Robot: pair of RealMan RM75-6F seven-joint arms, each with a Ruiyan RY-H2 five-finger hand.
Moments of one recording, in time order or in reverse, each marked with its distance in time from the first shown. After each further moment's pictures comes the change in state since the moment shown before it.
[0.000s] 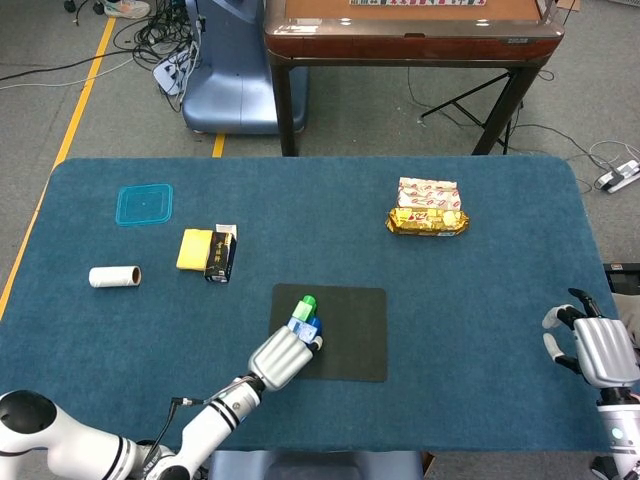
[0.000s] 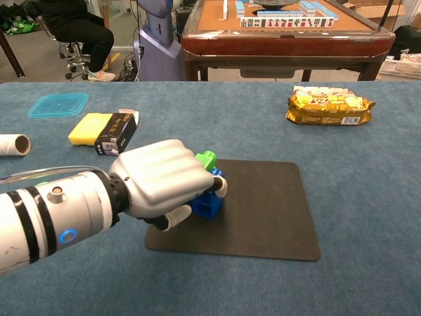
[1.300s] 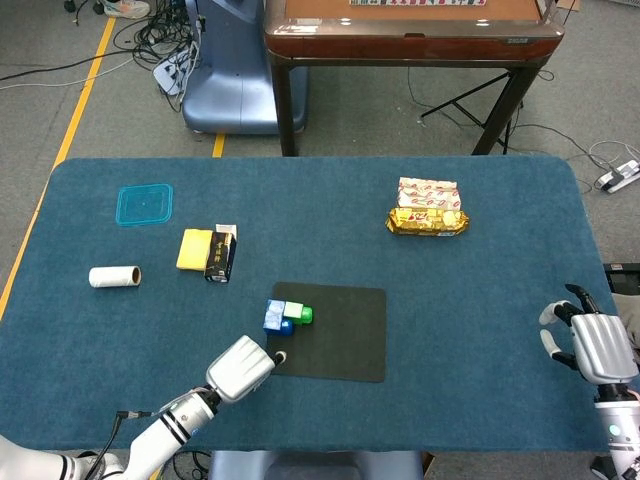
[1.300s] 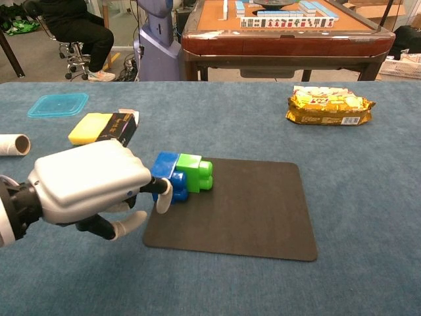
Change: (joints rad) left arm 0.179 0.165 0.132 0.019 0.421 0.055 -0.457; right arm 0.010 0.013 0.008 -0.032 -0.001 0.002 -0.018
